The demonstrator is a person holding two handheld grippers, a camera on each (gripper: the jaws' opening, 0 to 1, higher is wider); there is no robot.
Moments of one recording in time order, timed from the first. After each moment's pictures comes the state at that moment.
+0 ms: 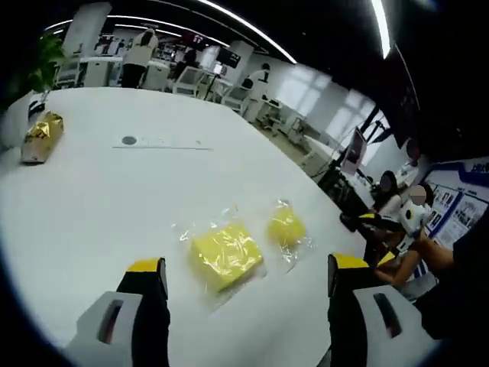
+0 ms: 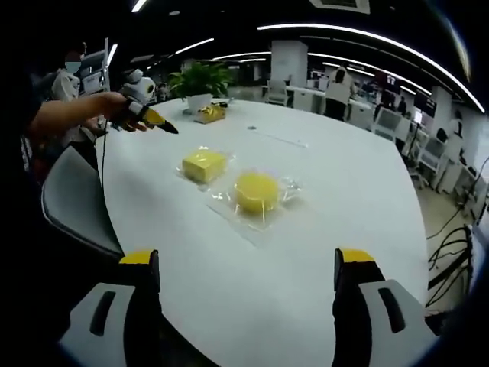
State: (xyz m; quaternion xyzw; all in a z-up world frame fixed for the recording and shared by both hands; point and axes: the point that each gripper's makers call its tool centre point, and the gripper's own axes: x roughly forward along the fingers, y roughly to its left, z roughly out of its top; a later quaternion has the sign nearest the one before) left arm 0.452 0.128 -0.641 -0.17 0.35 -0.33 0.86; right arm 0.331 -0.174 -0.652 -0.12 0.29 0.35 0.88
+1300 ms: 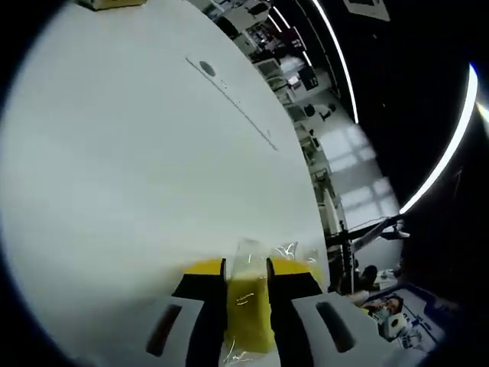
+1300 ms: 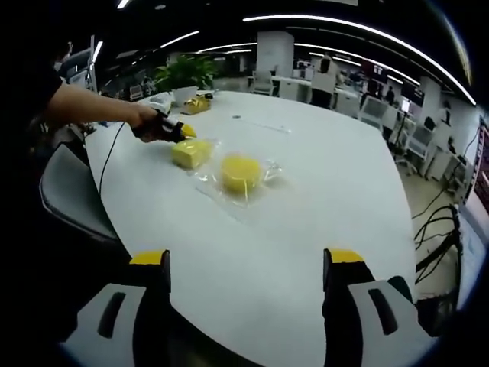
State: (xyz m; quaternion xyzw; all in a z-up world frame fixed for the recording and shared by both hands) left arm 0.512 0.125 -0.721 -0.42 0.40 -0.21 0.79; right arm 0.314 -0.210 -0.654 -0.12 0.32 0.31 0.89
